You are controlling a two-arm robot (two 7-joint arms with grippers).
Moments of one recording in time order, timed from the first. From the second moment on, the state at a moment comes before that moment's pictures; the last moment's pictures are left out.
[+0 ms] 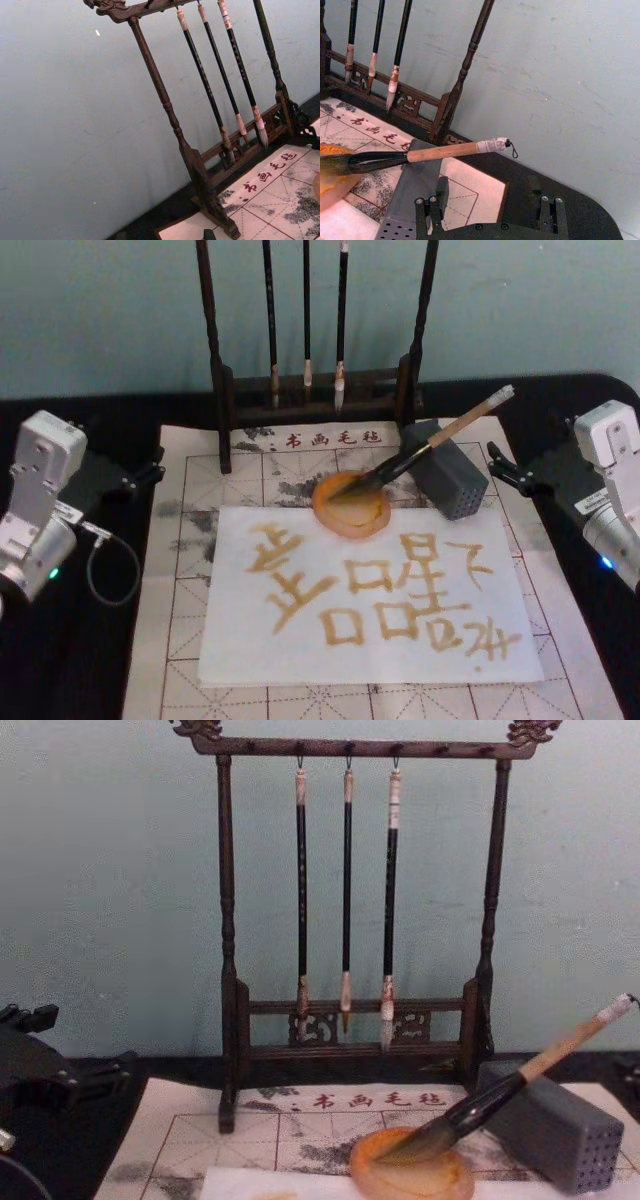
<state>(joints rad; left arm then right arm) -0.20 0.60 0.45 -1.41 -0.25 -0.12 0.03 0.20 0.60 -0.45 -1.41 0.25 -0.12 -0.03</state>
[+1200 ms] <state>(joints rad) -0.20 0.60 0.45 -1.41 -0.25 -0.12 0.03 0.20 0.60 -0.45 -1.41 0.25 -0.12 -0.03</state>
